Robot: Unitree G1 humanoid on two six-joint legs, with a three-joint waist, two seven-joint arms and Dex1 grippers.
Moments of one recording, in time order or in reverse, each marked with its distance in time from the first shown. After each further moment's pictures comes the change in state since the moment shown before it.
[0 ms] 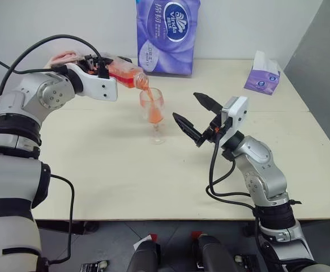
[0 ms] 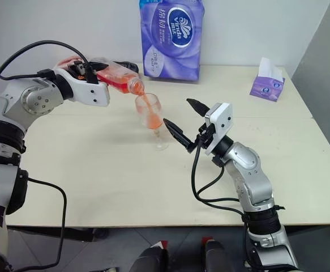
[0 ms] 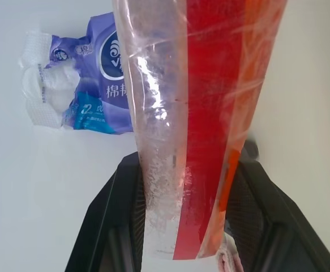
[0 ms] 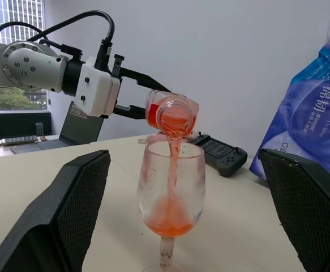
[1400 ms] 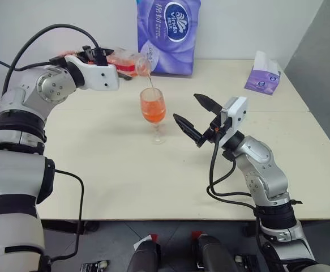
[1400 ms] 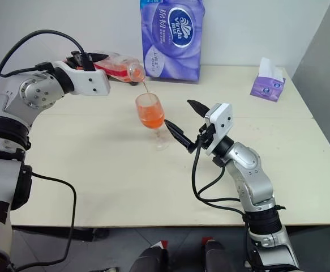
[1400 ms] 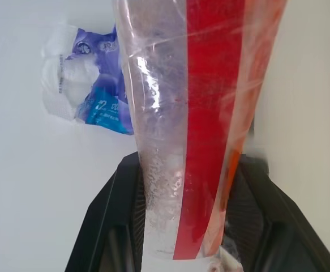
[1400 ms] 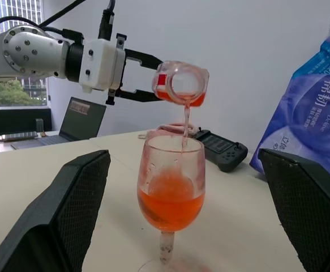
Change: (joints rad) left arm -0.028 -0.041 0.053 0.040 -0.149 0.024 -0.085; right arm 0.000 -0.013 -0.001 0.000 0.000 0.016 0.000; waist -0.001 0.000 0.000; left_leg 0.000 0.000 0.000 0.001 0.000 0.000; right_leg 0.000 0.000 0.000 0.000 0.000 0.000
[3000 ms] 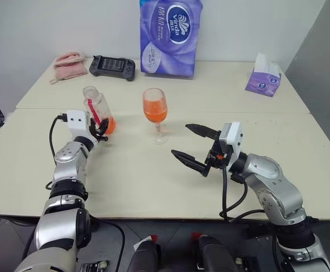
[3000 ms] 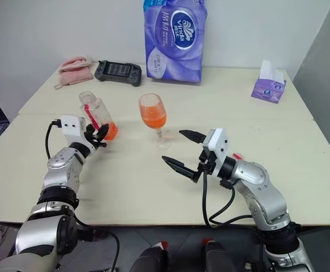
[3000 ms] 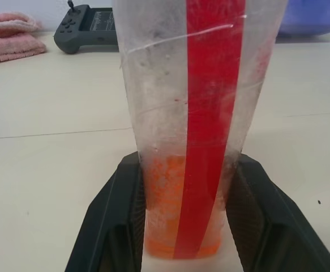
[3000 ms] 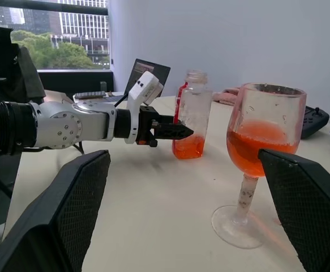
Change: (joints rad) left arm 0.577 -0.347 0.587 -0.196 -0.760 0.627 -0.084; right arm 0.149 -0.138 0.061 -0.159 0.083 0.114 0.152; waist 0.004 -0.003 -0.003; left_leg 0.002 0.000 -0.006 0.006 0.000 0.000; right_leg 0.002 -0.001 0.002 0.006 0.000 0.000
